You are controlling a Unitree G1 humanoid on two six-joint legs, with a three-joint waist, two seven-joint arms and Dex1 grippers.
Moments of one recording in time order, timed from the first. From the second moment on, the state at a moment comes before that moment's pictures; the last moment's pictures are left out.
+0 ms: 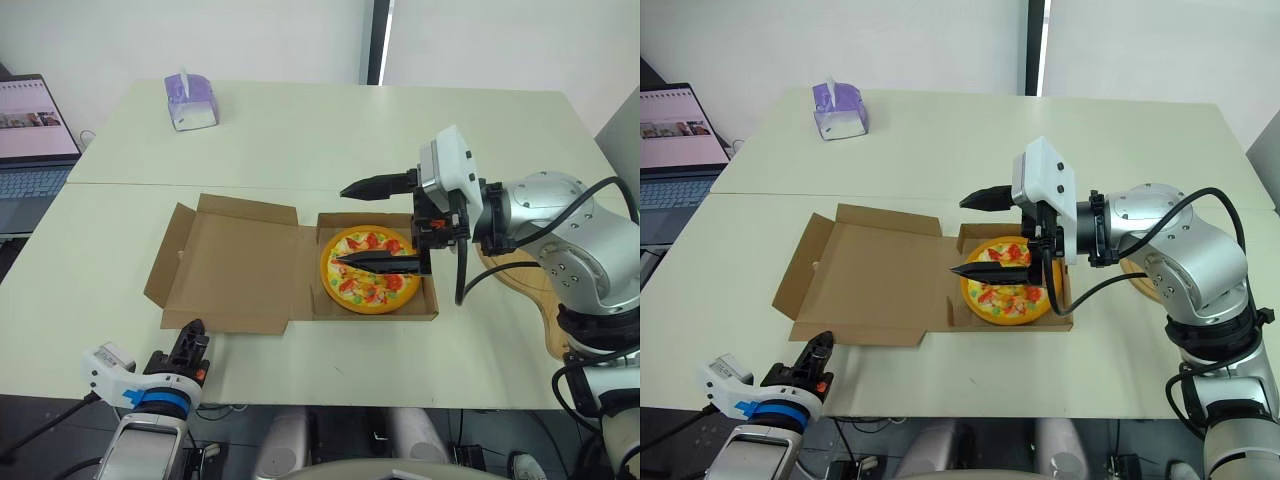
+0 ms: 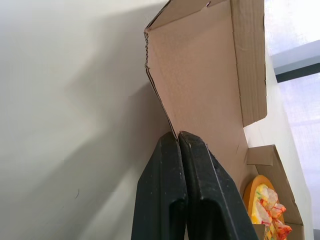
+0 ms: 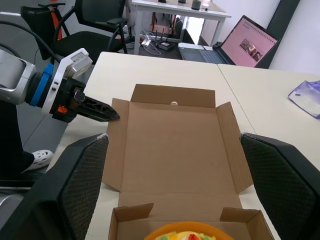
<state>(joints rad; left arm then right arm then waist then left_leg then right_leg) 0.61 0.20 0.27 -0.81 -1.46 0.32 0.46 -0.74 -0.62 0.14 -0.45 0.61 0.77 0.98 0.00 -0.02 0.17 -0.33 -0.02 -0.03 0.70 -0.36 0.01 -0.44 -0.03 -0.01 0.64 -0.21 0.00</state>
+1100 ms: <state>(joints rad) 0.59 0.27 0.36 -0.70 -1.49 0.36 0.40 -0.75 -0.62 0.16 -0.43 0.60 0.75 0.98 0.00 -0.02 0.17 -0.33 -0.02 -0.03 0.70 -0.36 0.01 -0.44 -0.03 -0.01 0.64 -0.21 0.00</state>
